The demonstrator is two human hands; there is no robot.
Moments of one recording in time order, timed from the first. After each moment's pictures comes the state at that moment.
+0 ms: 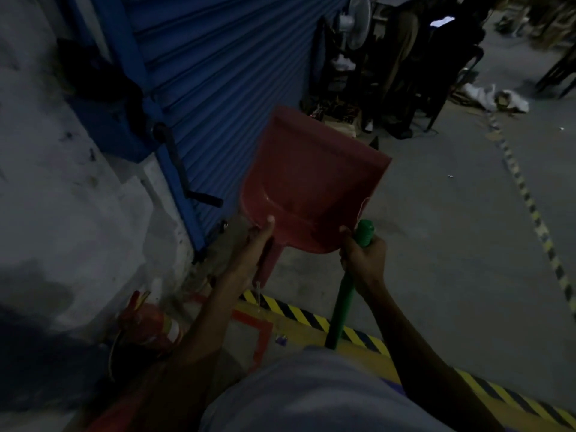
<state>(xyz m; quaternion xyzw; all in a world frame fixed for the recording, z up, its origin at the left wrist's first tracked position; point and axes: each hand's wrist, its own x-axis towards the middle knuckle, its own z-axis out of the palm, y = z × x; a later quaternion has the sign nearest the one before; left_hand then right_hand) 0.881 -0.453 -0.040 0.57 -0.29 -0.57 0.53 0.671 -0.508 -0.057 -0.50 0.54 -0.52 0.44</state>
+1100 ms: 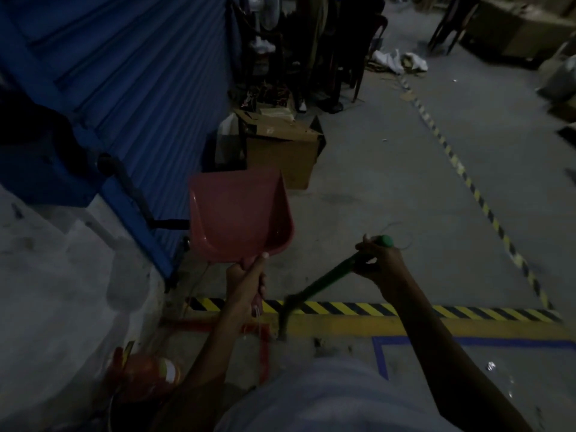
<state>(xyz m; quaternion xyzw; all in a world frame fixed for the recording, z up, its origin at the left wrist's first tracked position) 0.923 -0.474 -0.117 0.61 -0.25 -0.57 0.50 0.660 -0.477 -0.044 -0.27 0.62 -0.49 0.55</state>
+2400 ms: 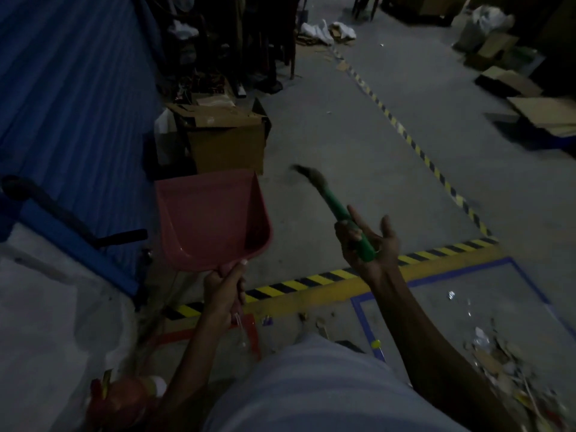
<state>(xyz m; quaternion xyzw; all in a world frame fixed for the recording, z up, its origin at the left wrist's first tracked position) 0.914 -0.445 -0.131 0.61 -0.31 -0.59 0.42 0.631 -0.418 -0.069 0.04 0.17 -0.70 0.70</state>
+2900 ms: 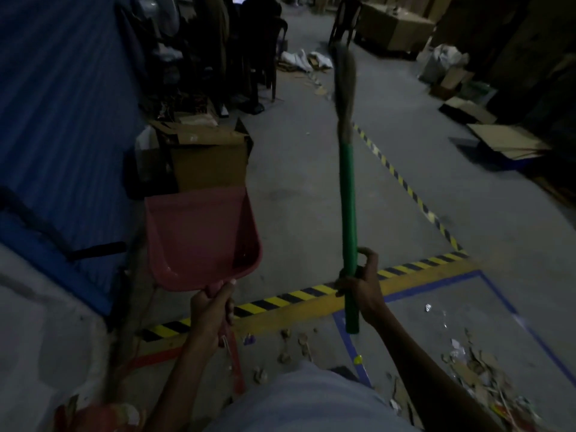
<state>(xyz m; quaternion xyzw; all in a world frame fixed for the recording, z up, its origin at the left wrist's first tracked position) 0.908 -0.413 -0.125 0.59 -0.32 -0.60 0.43 0.617 -0.350 -0.079 -0.34 0.68 -0.52 0.39</state>
